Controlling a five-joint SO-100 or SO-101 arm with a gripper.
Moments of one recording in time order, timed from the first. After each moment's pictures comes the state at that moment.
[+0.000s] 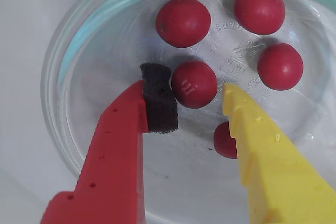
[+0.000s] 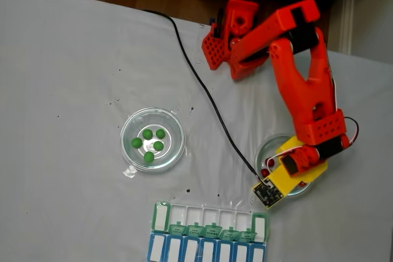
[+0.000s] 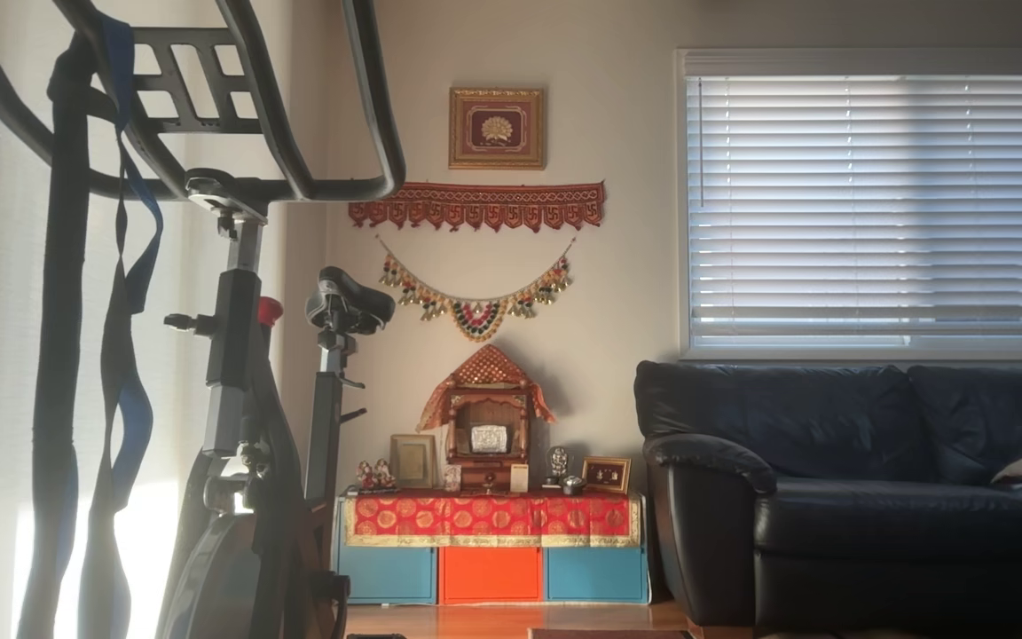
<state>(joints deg) -34.7 99.5 109.4 53.7 -11.9</state>
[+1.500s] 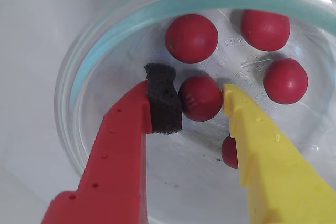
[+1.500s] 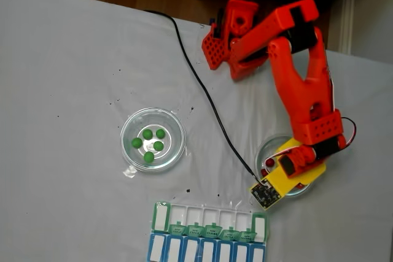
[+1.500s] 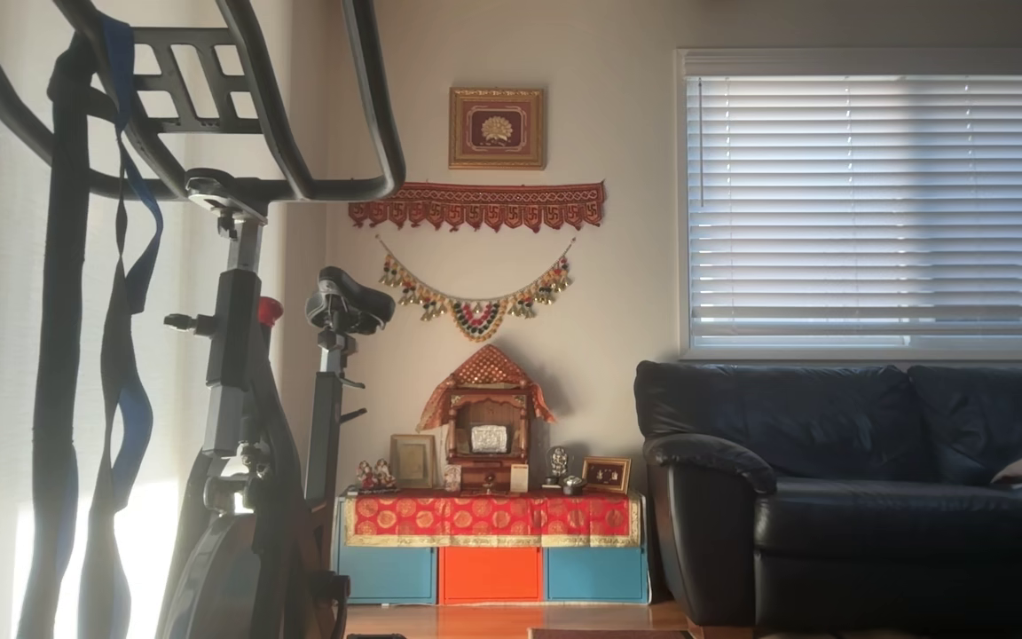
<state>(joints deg) -34.5 100.2 110.8 50.5 -11.2</state>
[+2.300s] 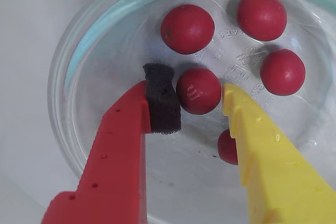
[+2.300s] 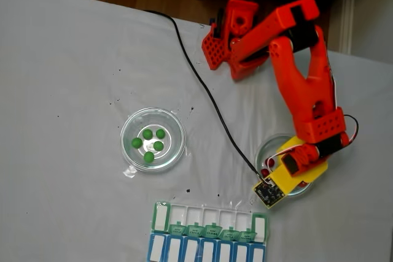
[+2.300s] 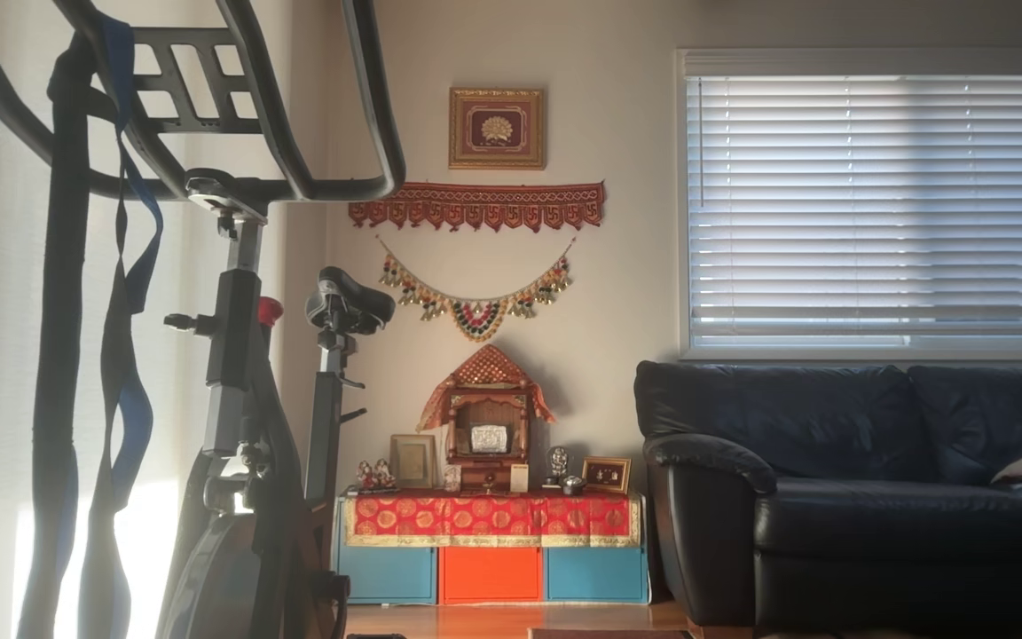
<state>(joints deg) -36.6 100.2 110.9 50.4 -10.5</state>
